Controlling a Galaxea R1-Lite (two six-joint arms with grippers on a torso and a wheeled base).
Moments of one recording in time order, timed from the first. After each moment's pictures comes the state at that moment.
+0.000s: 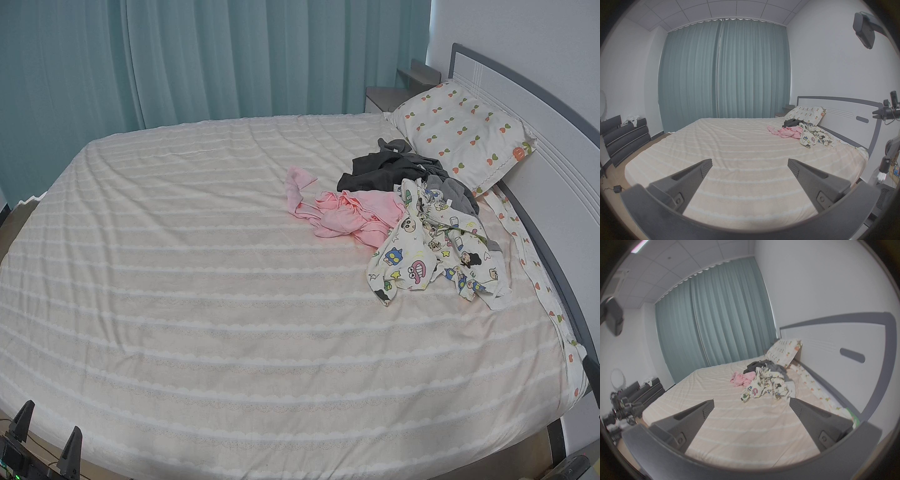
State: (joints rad) left arm 0.00 0.02 -0.02 0.02 -0.02 -0.01; right arm 0.04 0.36 -0.30 0.00 0.10 0.18
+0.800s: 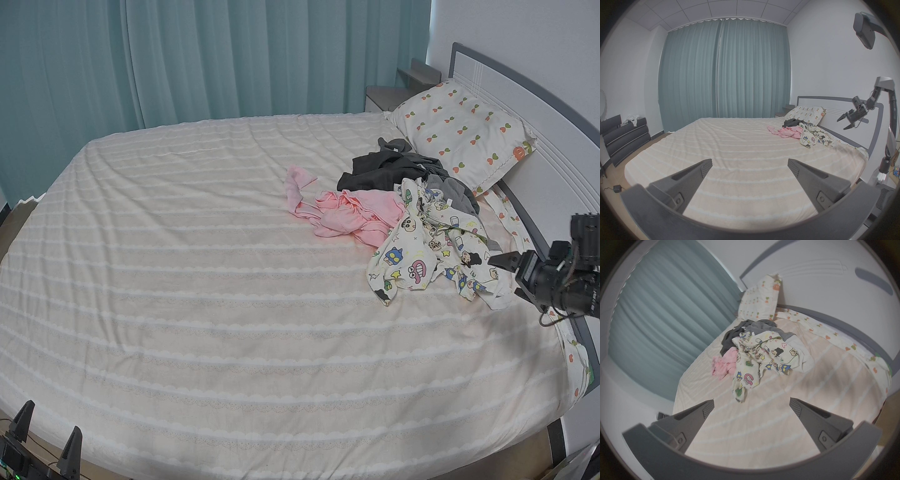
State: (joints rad) left arm 0.00 0.02 -0.02 0.02 -0.02 -0.01; right arm 0.05 1.53 -0.67 -0.37 0.10 0.64
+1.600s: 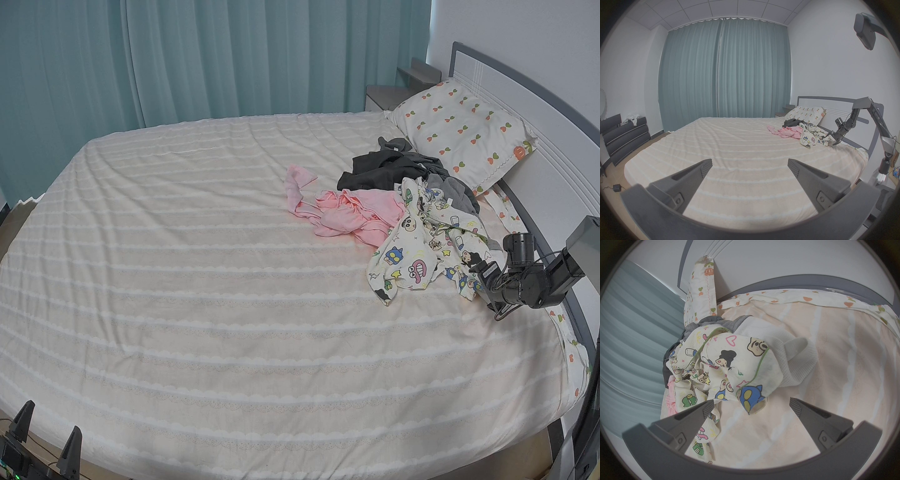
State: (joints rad) left arm 0.00 0.02 -0.02 0.02 -0.02 -0.02; right arm -0.06 2.23 -1.10 -0.48 -0.06 0.98
